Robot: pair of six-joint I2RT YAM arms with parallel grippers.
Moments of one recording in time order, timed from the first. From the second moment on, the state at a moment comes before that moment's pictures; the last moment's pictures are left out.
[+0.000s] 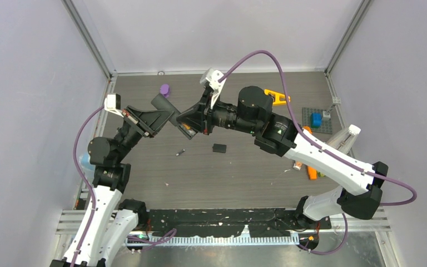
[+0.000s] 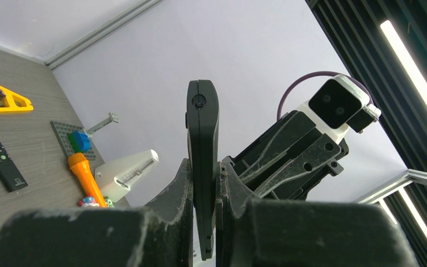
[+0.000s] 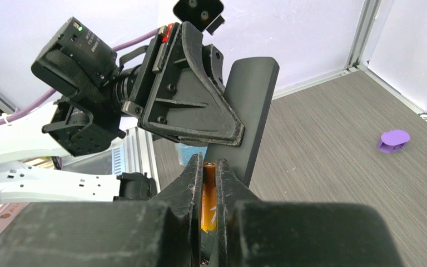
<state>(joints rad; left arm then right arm) -0.17 0.66 0.67 0.46 0.57 -1.41 1.04 1.38 1.54 -0.15 -0.23 0.15</state>
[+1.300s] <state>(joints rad) -0.17 0.66 0.67 0.44 0.56 -1.39 1.04 1.37 1.49 -0.15 -0.24 0.20</state>
